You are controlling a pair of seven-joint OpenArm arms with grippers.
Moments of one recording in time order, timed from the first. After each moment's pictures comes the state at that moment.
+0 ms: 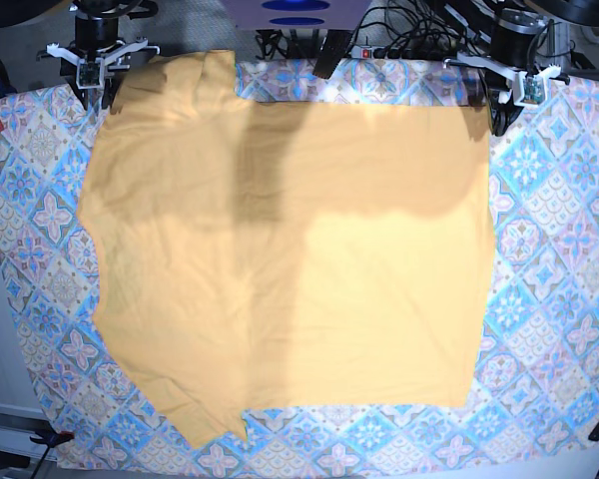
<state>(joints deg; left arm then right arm) 54.3 -18.5 -9.6 110.2 -15.6 1.6 -4.3 -49.9 5.2 18.1 98.9 -4.4 1.6 6.0</state>
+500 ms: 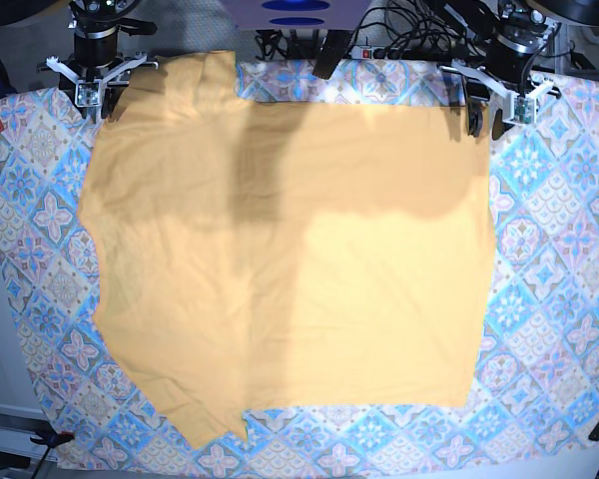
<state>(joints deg) 50.6 -18.5 -13.3 111.5 -18.8 -6.3 7.8 -46.7 5.2 18.0 100.0 -4.4 1.5 -1.9</state>
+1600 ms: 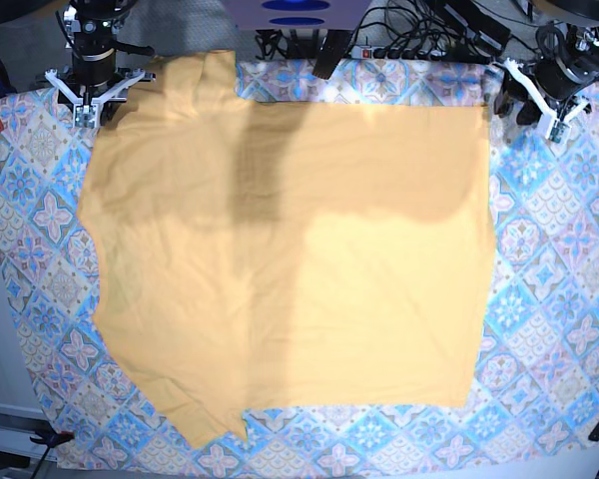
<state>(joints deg) 40.5 -19.5 -33.4 103.0 -29.1 -38.3 42.3 -42.6 5.2 18.1 103.4 -4.0 1.3 -18.1</state>
